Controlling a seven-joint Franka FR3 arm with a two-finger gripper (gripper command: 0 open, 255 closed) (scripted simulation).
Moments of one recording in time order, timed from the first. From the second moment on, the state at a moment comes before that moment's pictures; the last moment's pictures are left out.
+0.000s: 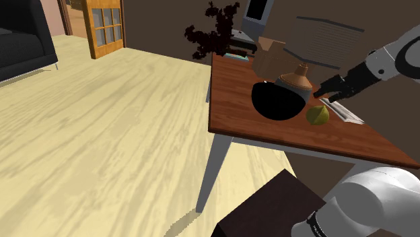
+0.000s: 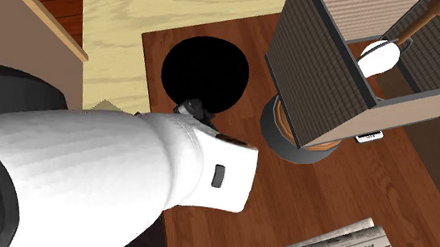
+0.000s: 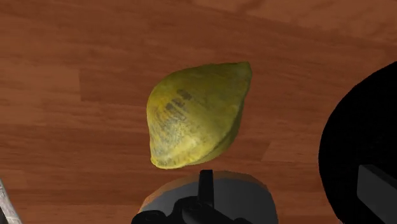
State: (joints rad) arm -0.31 -1.18 -0.30 -2.67 -0.10 1.98 -0.04
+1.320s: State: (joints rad) arm -0.41 -1.22 -0.47 -2.84 -0.16 2.25 -0.06
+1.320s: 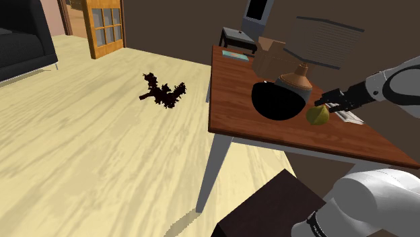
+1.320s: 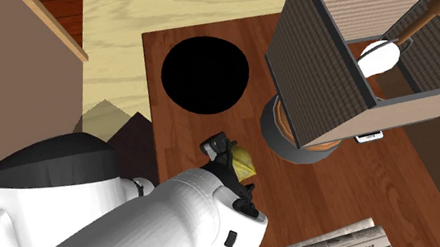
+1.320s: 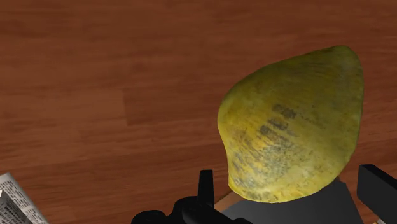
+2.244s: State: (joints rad) arm -0.40 -1.22 -0.45 -2.80 -0.15 2.21 -0.05
